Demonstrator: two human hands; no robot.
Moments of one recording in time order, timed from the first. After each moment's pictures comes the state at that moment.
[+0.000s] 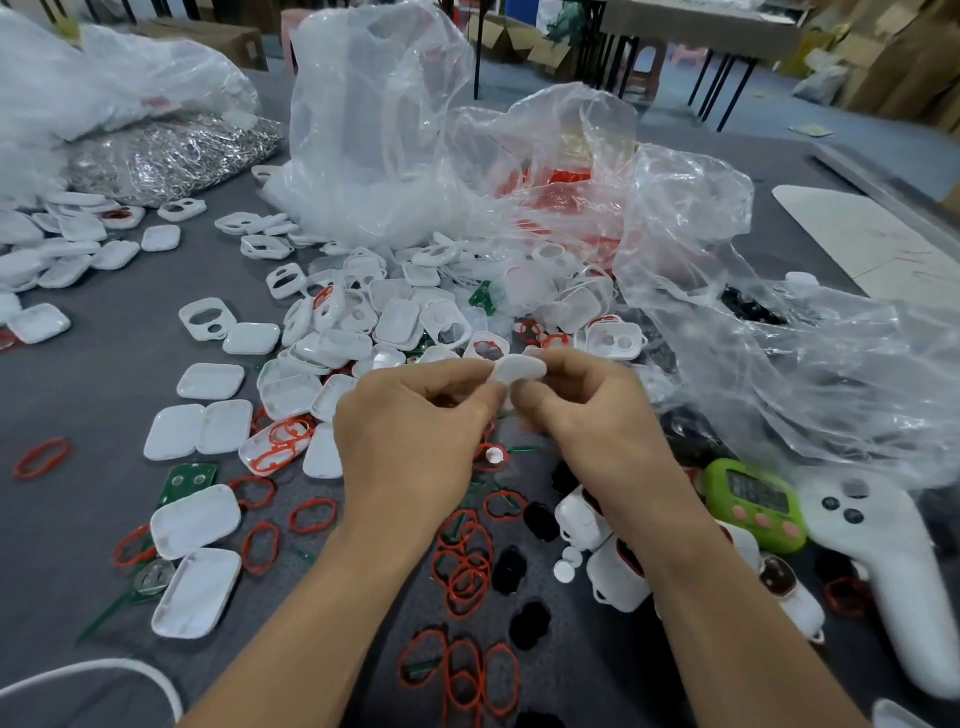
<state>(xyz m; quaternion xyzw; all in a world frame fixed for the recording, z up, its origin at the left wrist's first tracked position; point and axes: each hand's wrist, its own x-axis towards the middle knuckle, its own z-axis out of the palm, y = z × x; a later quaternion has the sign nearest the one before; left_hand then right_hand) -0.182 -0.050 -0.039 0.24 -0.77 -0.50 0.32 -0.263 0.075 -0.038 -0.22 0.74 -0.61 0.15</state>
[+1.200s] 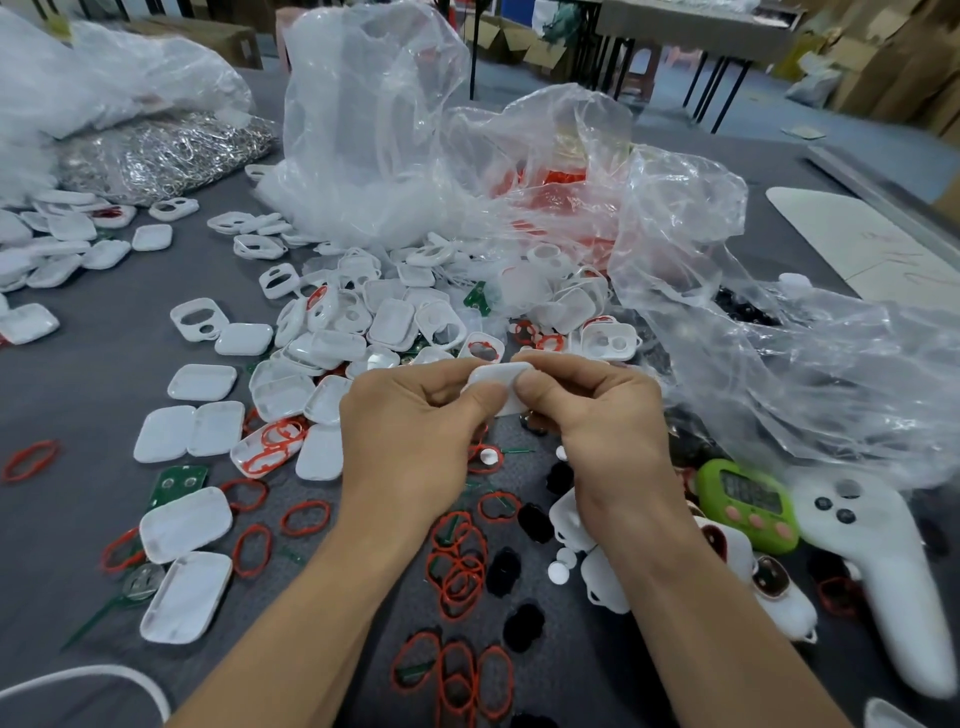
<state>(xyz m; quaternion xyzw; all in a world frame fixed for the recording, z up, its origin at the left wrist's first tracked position) -0.186 -0.051 -0.044 0.17 -0.72 -0.60 0.30 -0.255 0.065 -0.033 -0.11 0.67 -0.73 0.12</state>
